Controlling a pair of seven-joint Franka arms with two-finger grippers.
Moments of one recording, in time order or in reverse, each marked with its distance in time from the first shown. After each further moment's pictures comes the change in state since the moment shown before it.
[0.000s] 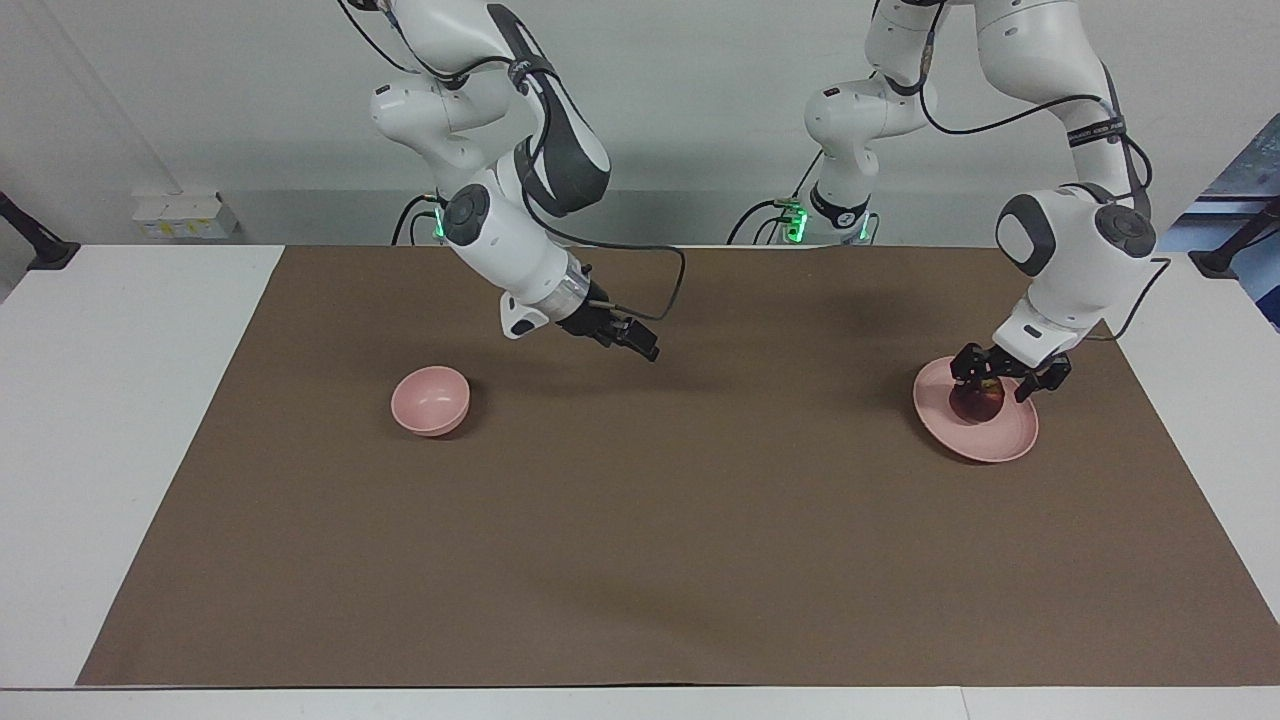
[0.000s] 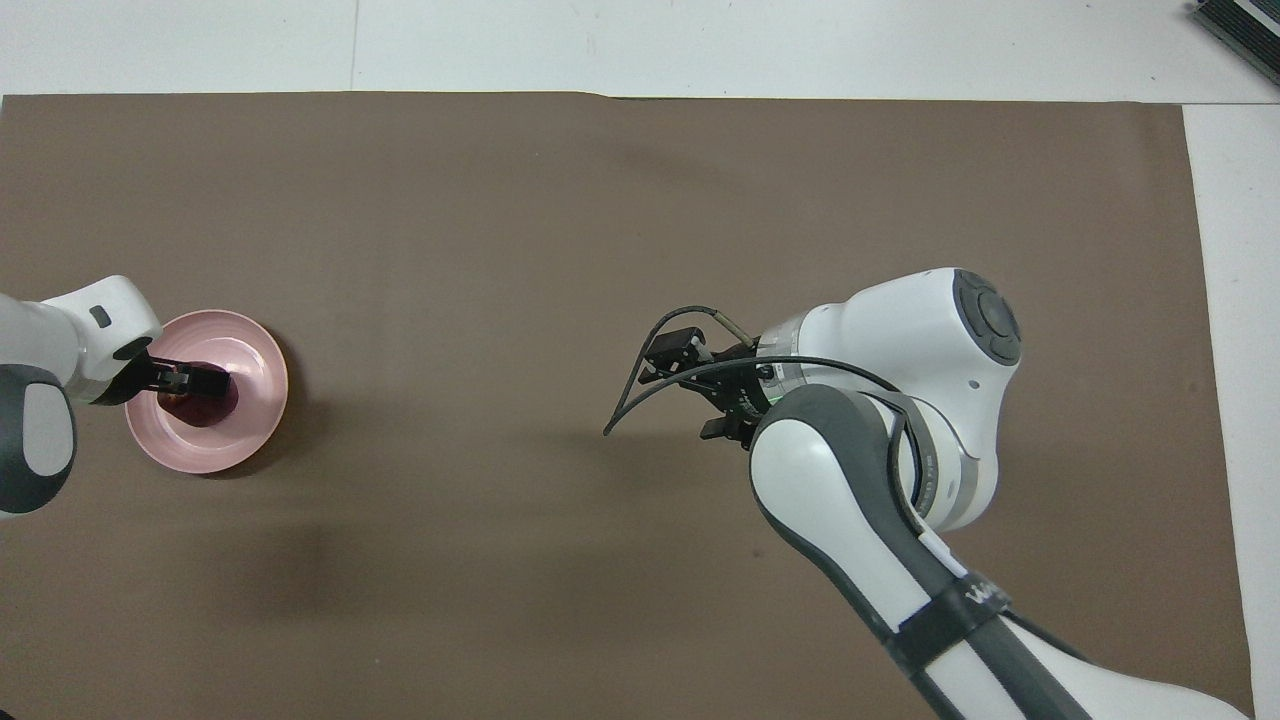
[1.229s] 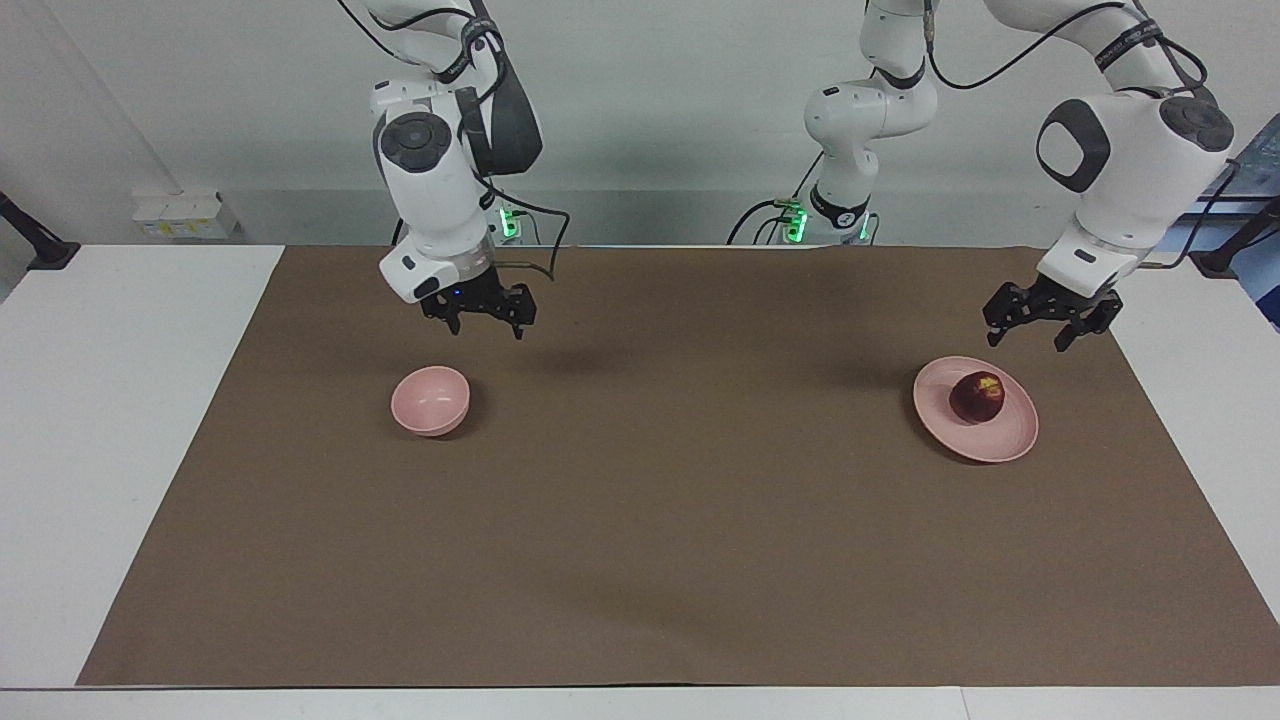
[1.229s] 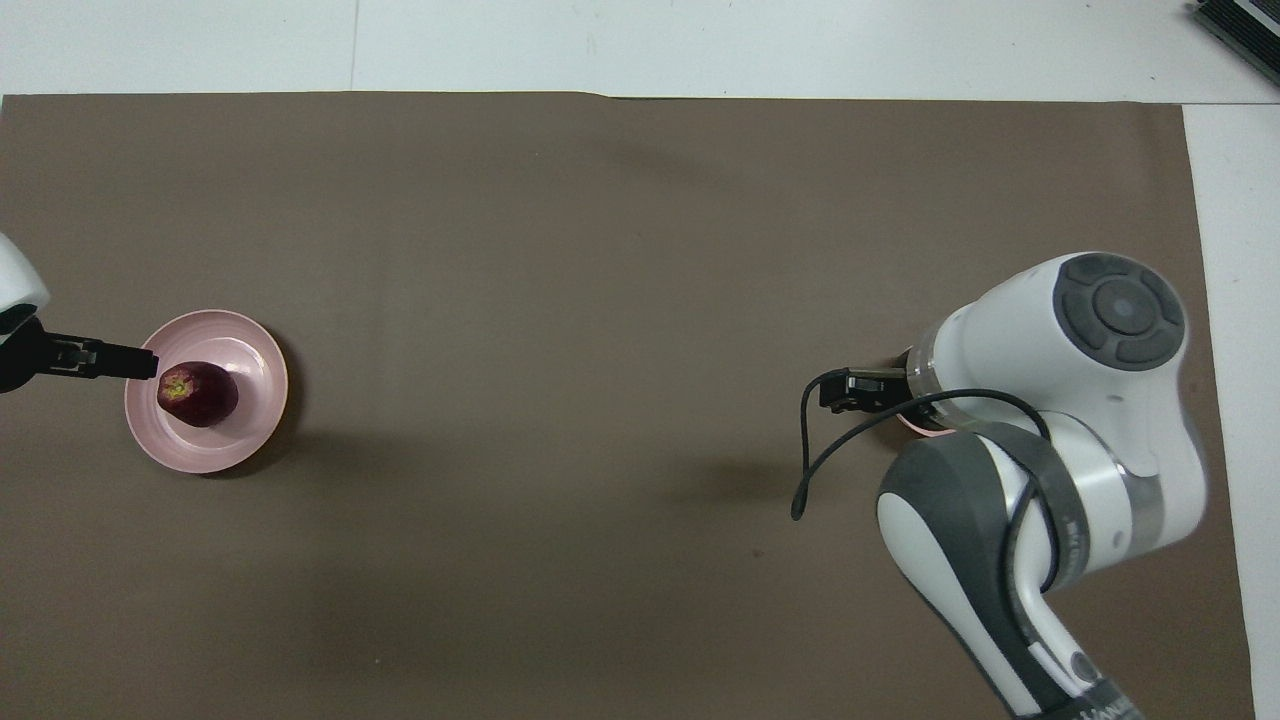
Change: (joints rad) left arm -0.009 -0.136 0.020 0.167 0.000 -0.274 -0.026; right arm -0.143 -0.171 0.000 -0.043 -0.674 -0.225 -0.249
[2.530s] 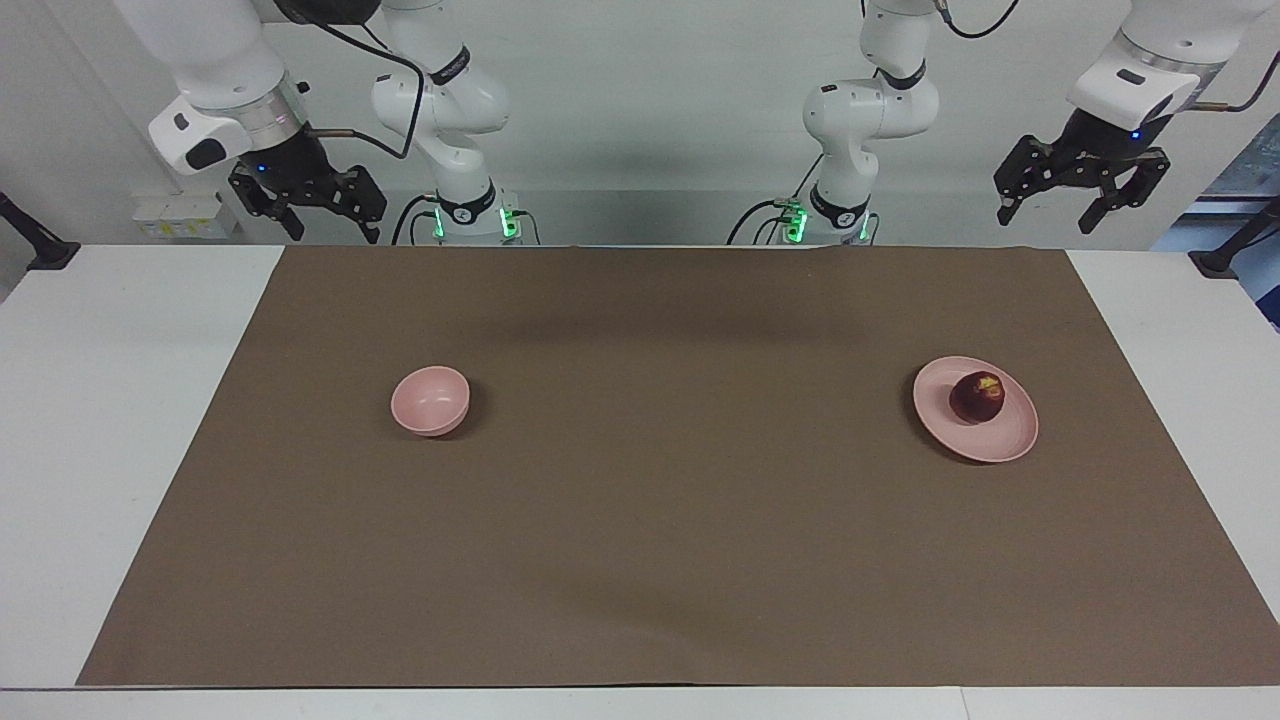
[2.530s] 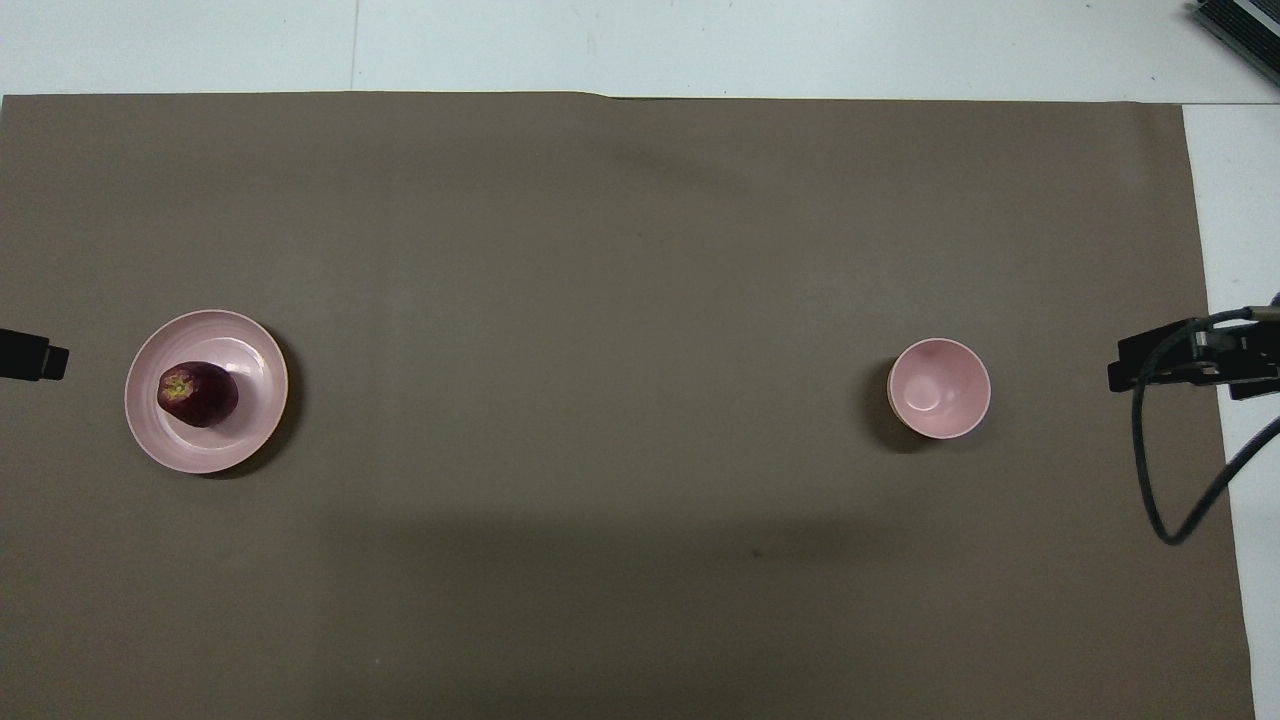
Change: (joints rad) left arm -0.128 -0.026 -0.014 0.517 -0.001 -0.589 -0.123; right arm -0.273 -0.052 -0.019 0.441 -0.030 -0.527 -0.324
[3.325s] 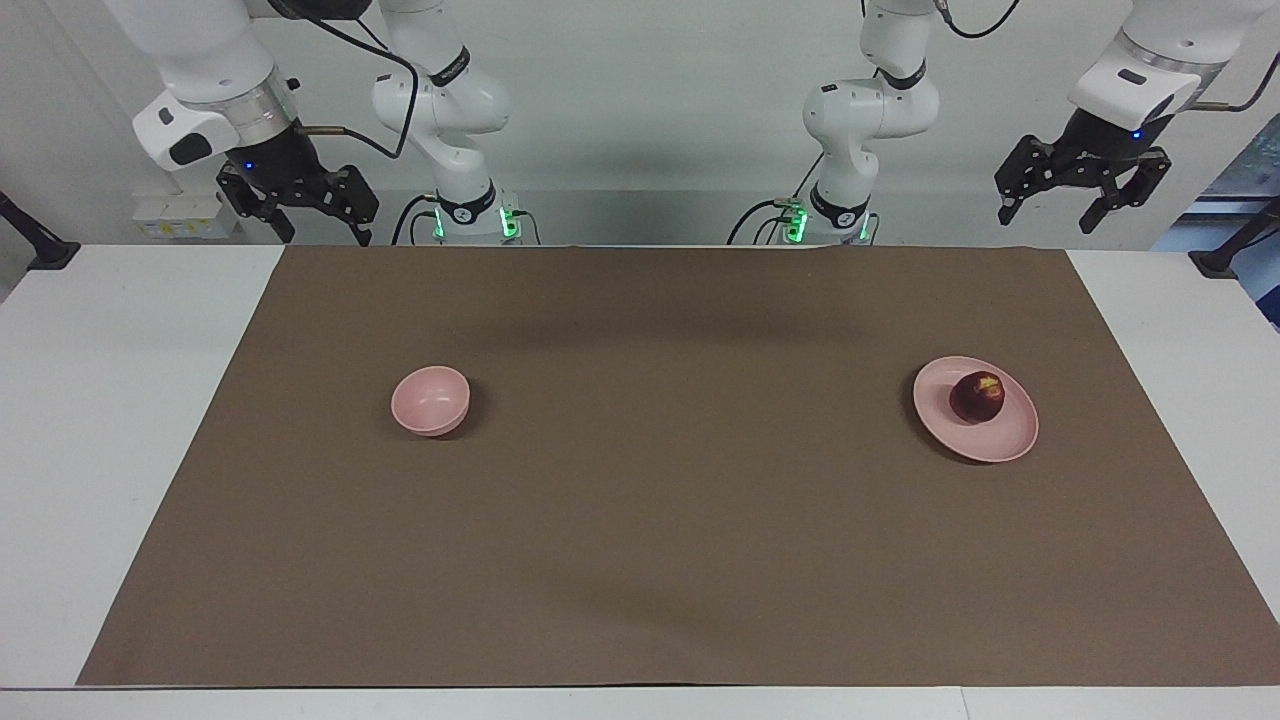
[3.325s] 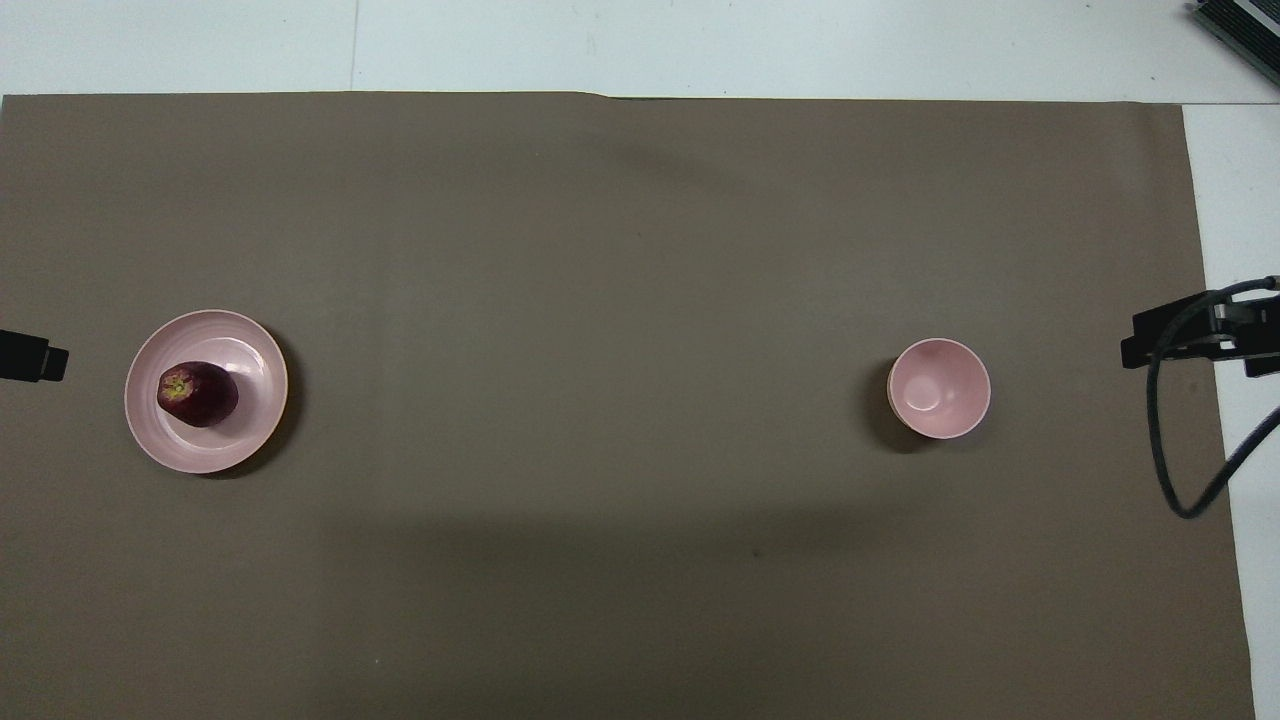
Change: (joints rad) left arm -0.002 0.000 -0.001 0.003 0.000 -0.008 0.000; right arm -0.005 0.059 -0.004 0.105 -0.003 -0.038 0.000
